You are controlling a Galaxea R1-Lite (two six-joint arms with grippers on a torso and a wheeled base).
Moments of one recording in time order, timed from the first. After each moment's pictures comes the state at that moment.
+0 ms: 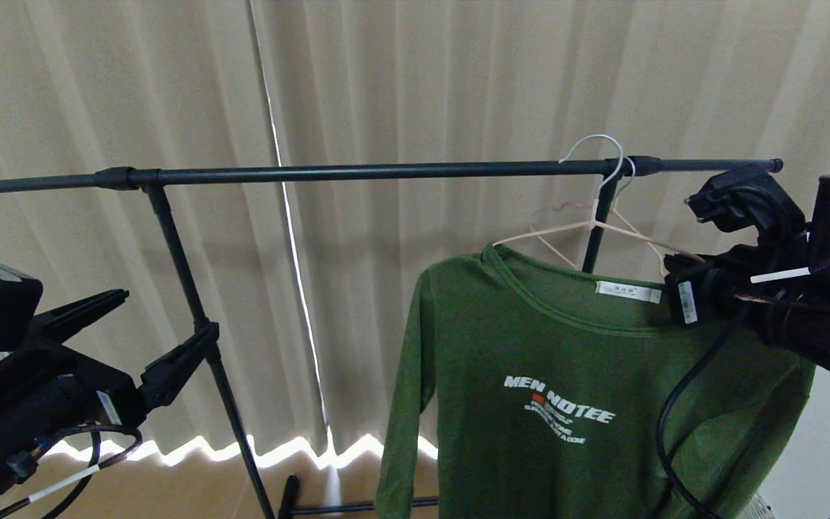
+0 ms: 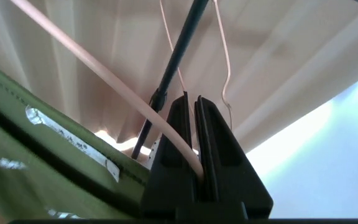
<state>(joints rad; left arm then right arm) -0.25 1.21 -0.25 -0.94 -0.02 0.22 0.38 1.48 -0.80 -0.39 -0.45 -0.18</state>
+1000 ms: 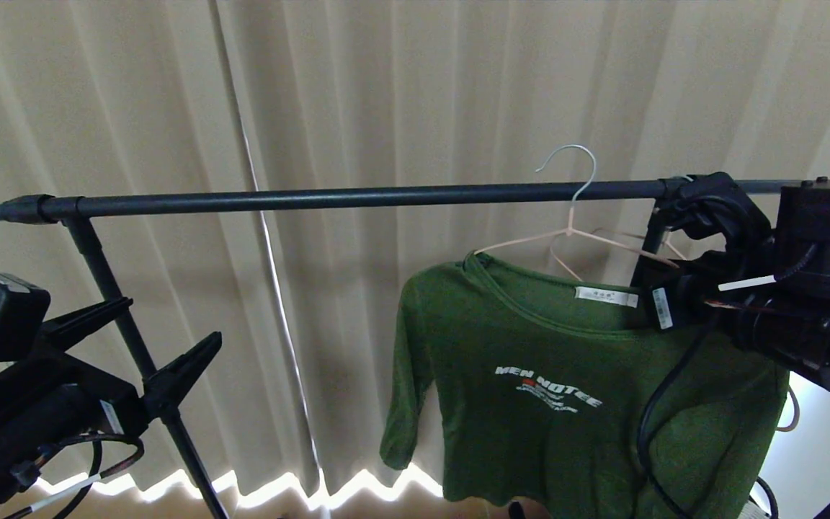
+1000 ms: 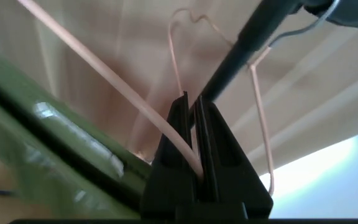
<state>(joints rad) -0.25 1.22 -0.23 -0.94 -0.02 0.23 0.44 1.53 -0.81 -0.40 -0.47 -0.18</state>
